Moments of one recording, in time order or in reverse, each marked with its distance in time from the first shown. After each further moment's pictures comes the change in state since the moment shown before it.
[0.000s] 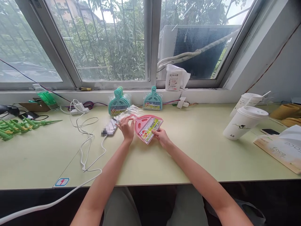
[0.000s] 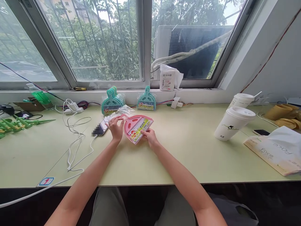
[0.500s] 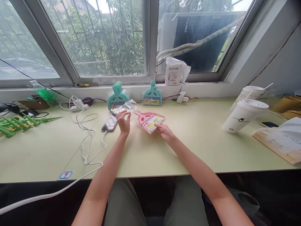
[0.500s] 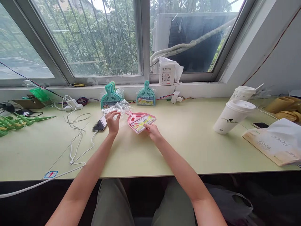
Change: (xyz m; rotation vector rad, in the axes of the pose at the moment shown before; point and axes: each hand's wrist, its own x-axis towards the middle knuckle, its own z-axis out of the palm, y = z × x) left_hand 0.017 -0.014 -0.010 -0.065 0.019 0.102; right_hand -0.010 -0.025 -0.002 0.094 0.049 0.067
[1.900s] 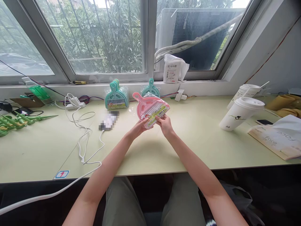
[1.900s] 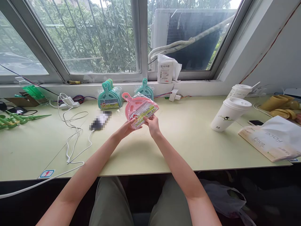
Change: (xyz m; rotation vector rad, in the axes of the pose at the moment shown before) left_hand -0.040 0.069 0.006 -1.302 -0.962 -0.454; right_hand -0.004 -0.015 0.003 -0.021 0.023 -0.309
